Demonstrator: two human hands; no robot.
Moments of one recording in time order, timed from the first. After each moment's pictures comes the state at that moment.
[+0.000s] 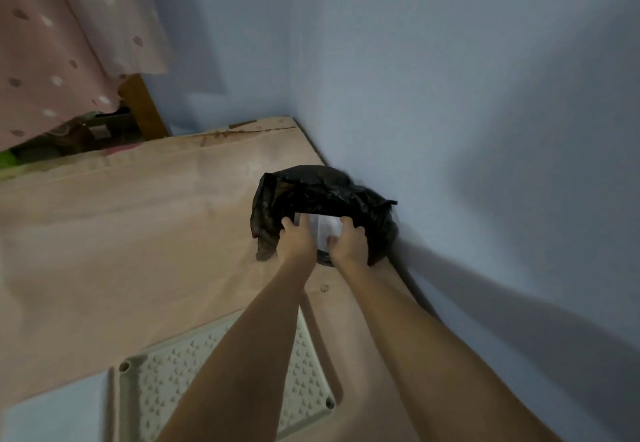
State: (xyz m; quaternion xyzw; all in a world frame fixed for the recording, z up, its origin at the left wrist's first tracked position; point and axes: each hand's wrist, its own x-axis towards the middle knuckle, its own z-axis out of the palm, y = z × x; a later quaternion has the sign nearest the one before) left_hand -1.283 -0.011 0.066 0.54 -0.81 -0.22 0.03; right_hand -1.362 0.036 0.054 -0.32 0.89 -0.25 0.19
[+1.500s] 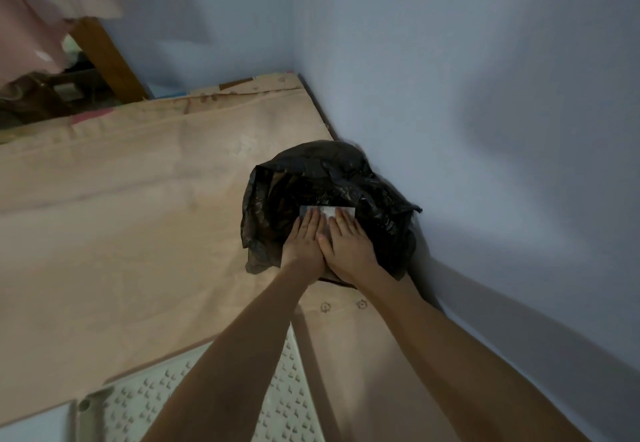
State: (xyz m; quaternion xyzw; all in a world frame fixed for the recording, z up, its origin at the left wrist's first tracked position) left_hand -1.325 -0.067 -0.031 0.37 -0.91 -0.01 -0.17; right_hand -1.419 -0.012 -0.024 -0.58 0.80 -0.05 0.15
